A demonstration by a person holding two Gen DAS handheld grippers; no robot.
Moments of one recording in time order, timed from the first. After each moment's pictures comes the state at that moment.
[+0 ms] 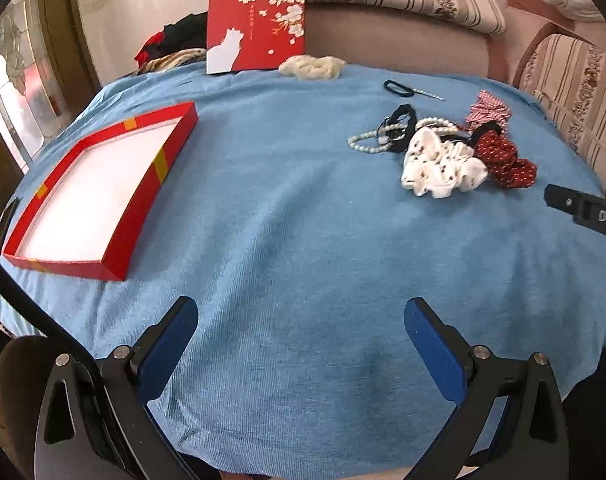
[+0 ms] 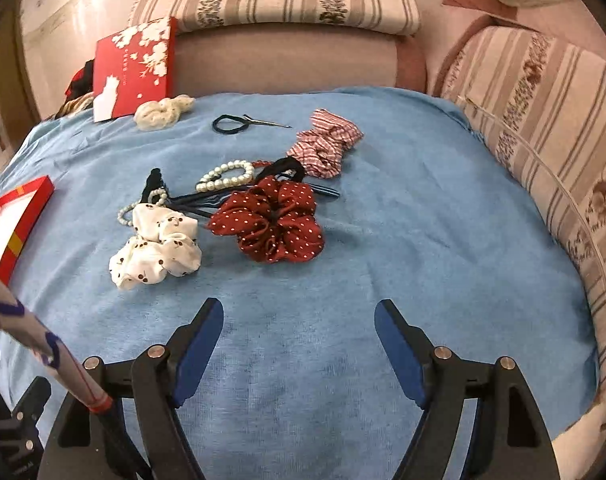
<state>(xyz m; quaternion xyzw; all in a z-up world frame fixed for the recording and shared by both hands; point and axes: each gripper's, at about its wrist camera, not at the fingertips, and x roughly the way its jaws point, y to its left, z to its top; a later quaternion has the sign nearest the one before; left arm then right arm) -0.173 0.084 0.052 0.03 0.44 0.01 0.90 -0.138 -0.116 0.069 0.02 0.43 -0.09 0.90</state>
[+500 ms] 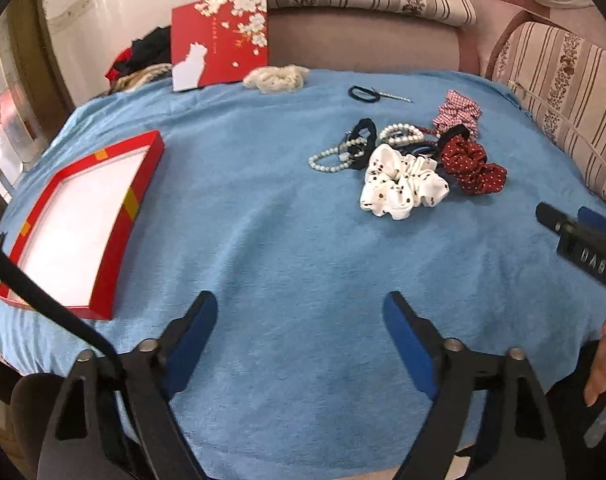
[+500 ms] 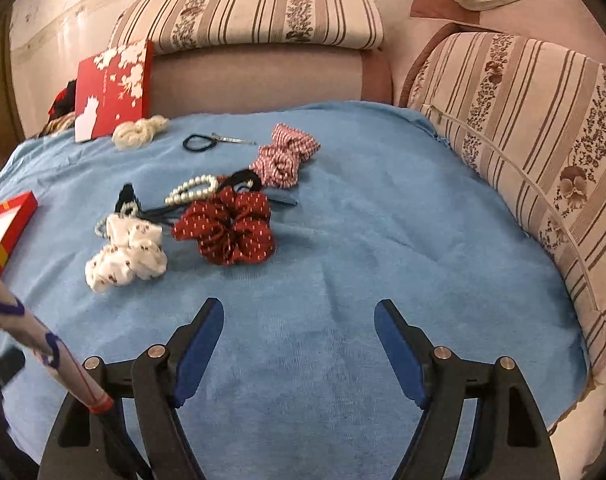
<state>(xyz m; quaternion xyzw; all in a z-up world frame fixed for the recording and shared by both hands) -0.157 0.065 0.072 0.05 0.45 -0.04 0.89 -0.168 -0.144 0.070 0.01 0.39 -0.11 0.92</state>
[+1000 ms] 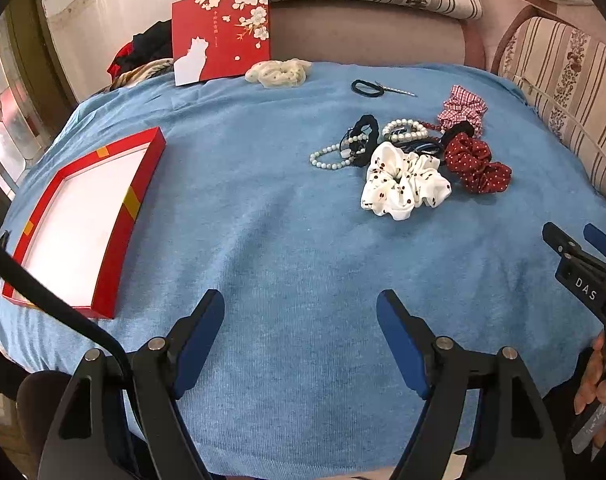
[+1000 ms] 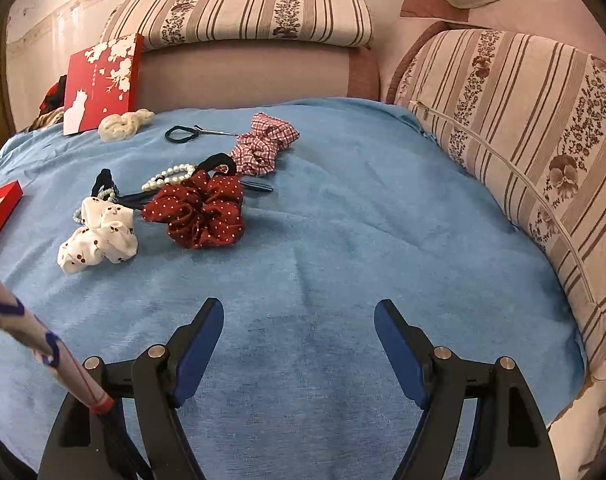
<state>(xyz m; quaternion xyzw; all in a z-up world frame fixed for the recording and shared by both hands) -0.155 0.063 0.073 0.06 0.46 -0.02 0.88 -0.177 -0.159 0.056 0.00 0.38 -0.13 0.92</state>
